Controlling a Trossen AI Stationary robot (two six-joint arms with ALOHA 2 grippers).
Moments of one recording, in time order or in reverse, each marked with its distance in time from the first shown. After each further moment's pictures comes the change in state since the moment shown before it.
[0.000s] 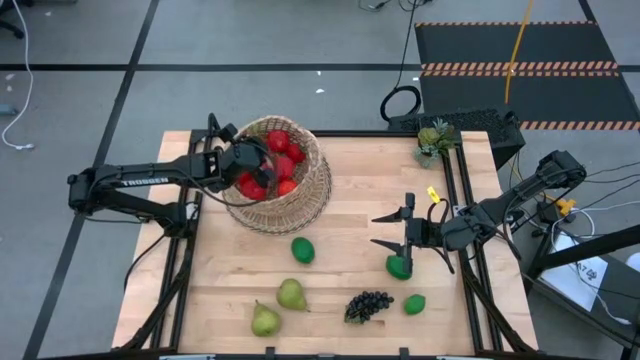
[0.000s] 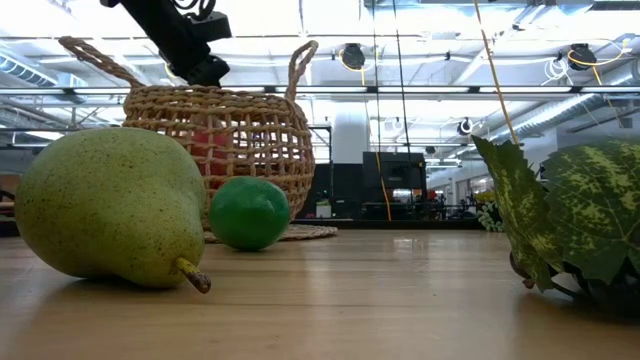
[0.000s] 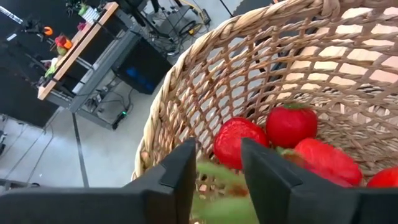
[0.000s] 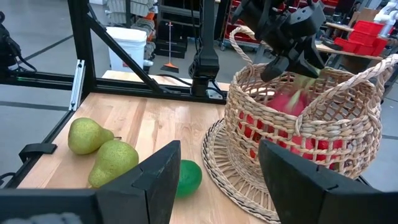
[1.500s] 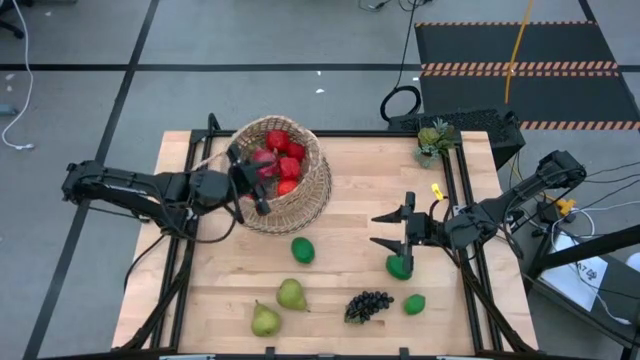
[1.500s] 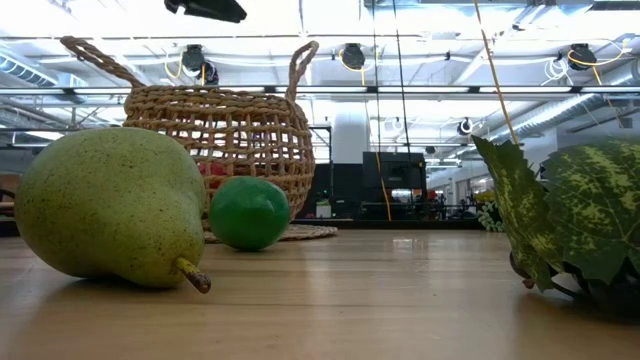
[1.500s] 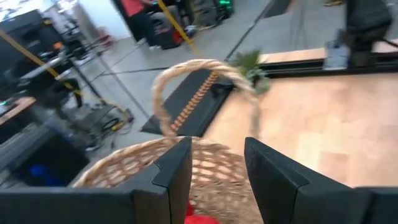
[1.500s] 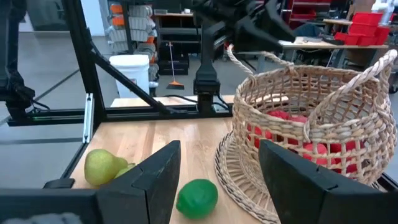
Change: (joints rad) left arm -0.366 -0.124 0.002 0.240 0.088 0.023; right arm 0.000 0.000 0.000 0.080 0.002 0.095
